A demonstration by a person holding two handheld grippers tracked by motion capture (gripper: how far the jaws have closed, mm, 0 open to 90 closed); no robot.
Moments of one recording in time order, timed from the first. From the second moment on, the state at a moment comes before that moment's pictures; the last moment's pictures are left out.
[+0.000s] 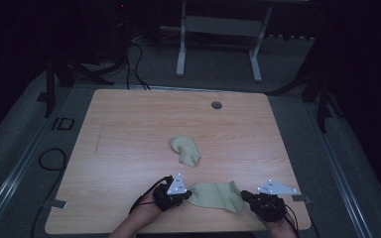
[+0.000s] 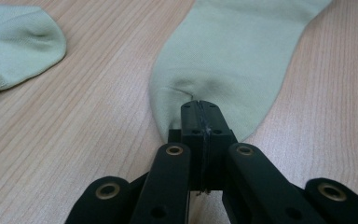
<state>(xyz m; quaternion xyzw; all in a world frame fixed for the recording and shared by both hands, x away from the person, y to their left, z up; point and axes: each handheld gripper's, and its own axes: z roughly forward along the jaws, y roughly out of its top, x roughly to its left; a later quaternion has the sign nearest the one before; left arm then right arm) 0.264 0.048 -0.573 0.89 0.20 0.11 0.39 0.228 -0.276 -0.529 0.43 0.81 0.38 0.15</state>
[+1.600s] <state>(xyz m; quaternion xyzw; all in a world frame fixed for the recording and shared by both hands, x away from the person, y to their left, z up) 0.286 0.010 -0.567 0.90 0.20 0.11 0.38 0.280 -0.272 -0.558 0.43 0.83 0.32 0.16</state>
